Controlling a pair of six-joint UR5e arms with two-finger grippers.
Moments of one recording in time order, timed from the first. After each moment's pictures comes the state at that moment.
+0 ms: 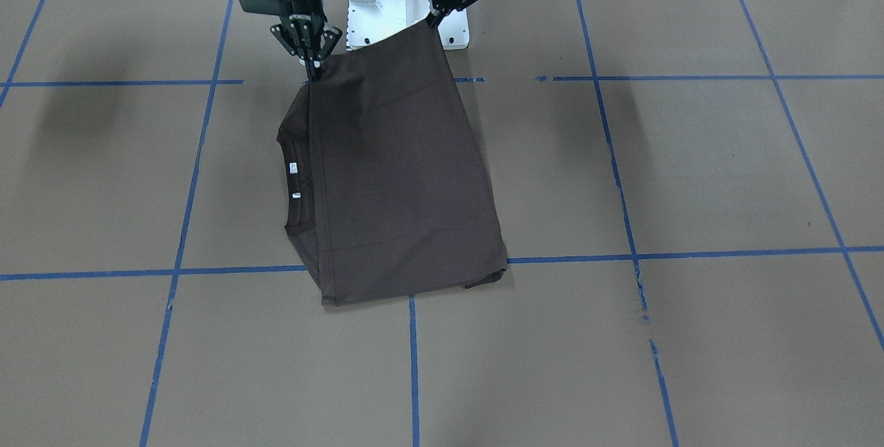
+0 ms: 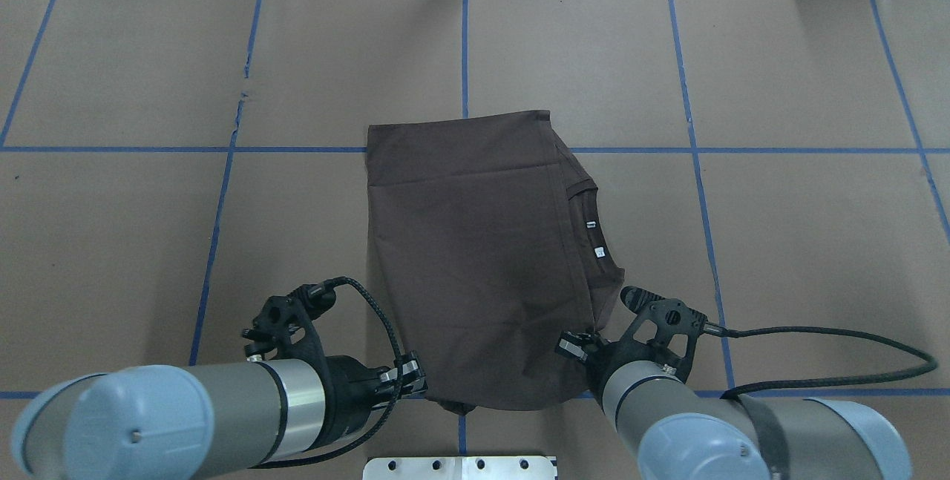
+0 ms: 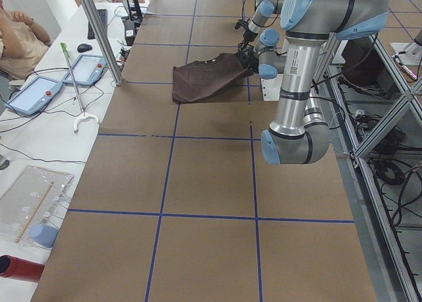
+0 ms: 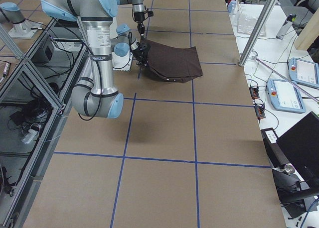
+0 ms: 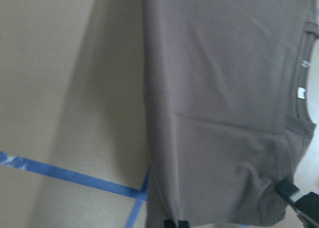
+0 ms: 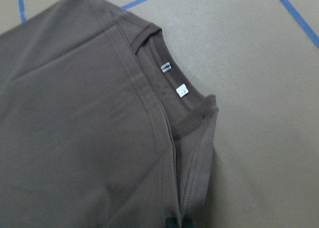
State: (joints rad) left arm -0.15 -1.91 -2.26 -1.84 -1.57 -1.92; right arm 0.06 -1.34 2.28 -1.68 1.19 1.91
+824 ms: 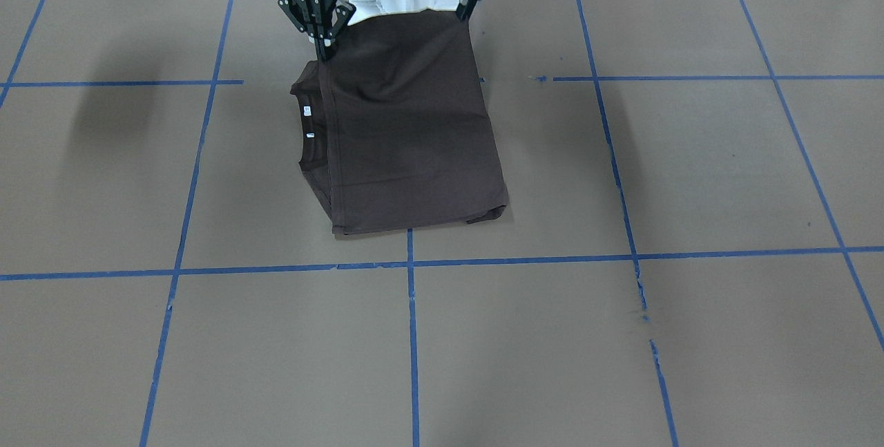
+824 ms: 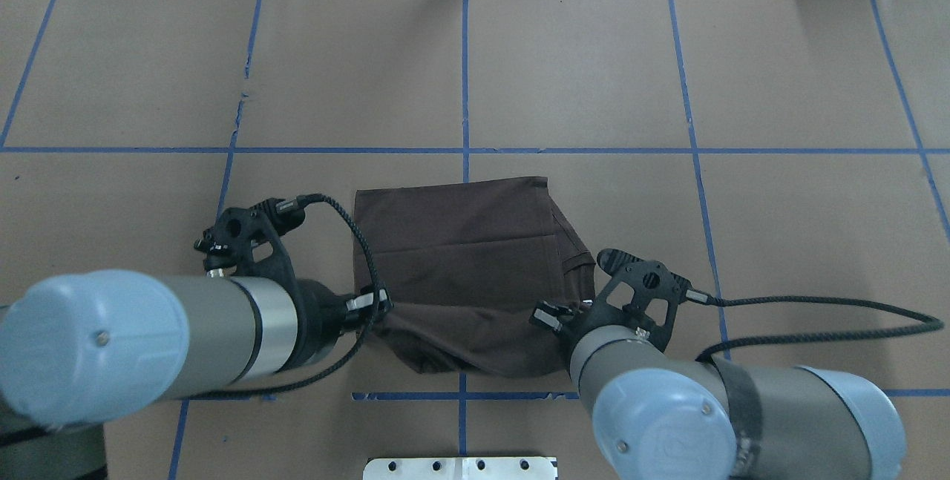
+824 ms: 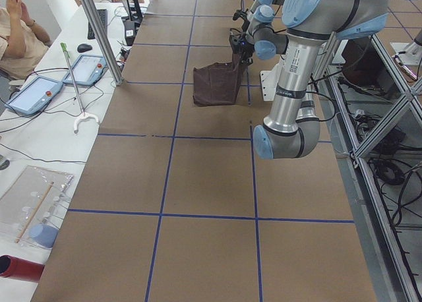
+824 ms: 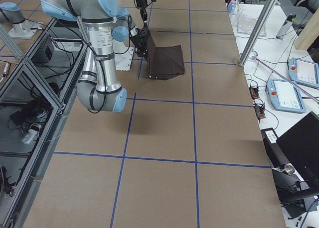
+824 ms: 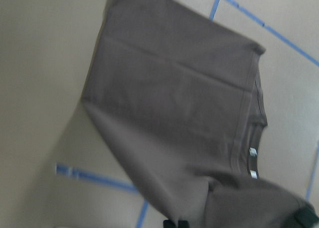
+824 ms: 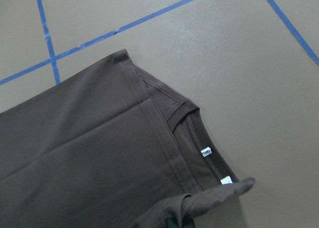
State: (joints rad) left arm -0.32 -2.02 -2.28 -1.51 -1.60 -1.72; right arm 0.16 -1.14 2.23 -1.88 1.26 1.89
